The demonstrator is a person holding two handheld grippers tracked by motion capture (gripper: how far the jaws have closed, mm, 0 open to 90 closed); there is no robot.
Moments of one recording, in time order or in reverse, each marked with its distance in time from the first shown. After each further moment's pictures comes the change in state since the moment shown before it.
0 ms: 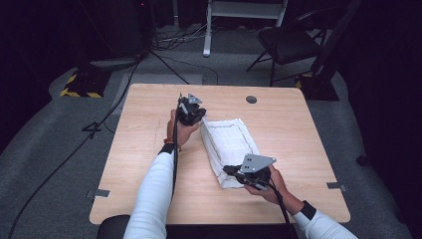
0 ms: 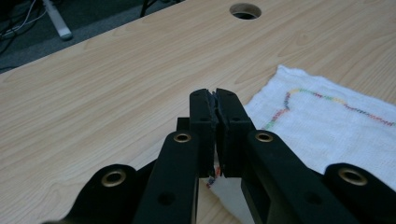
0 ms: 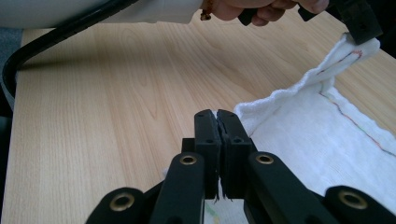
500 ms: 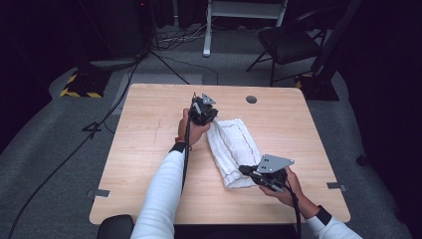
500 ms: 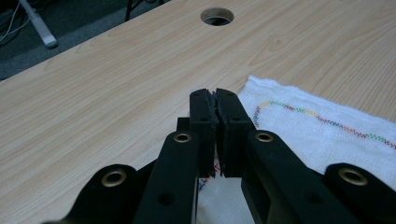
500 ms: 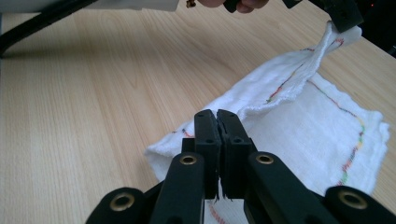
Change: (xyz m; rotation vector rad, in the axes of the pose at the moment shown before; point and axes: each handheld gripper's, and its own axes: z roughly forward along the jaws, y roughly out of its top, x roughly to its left) left arm -0.028 0.017 0.019 0.015 -0.026 0.055; right arm -0.011 -0.023 -0.032 0.028 -0.057 0.035
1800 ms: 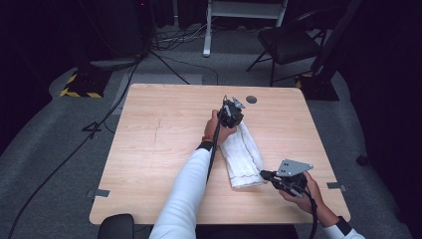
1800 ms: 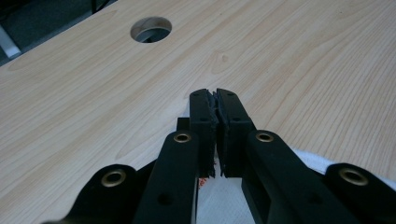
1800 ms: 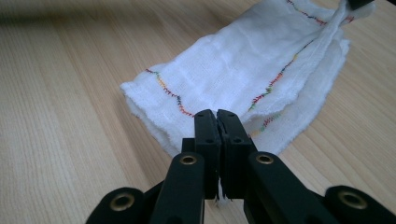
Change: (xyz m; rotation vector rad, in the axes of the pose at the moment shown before) left arm -0.061 0.029 0.070 0.042 -0.058 0.085; right arm -0.017 -0.048 -0.032 0.116 -0.070 0.083
